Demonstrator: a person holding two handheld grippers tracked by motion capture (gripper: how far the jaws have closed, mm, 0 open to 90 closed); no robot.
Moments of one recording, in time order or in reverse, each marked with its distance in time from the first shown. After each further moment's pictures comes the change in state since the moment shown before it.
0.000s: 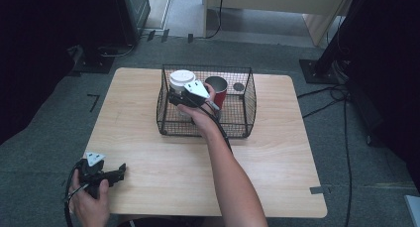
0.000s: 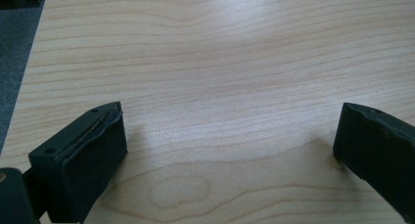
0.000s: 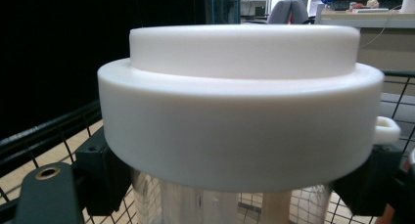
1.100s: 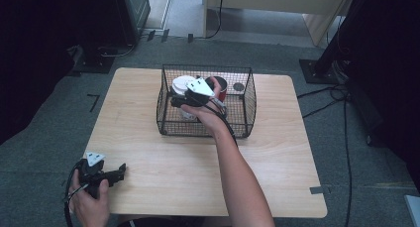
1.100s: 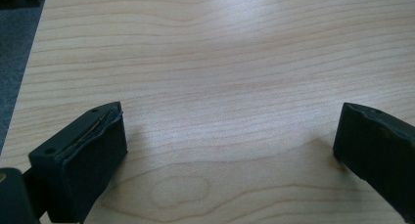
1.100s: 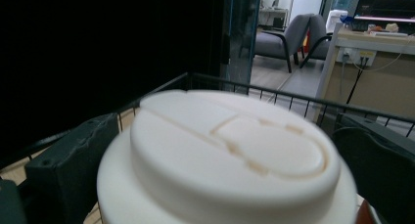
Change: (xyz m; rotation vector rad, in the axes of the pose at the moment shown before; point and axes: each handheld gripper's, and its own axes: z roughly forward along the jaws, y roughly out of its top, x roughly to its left) left arm 0.000 0.000 0.000 0.000 0.000 0.001; right arm -0.011 0.017 -0.015 -0.022 0.071 -0.089
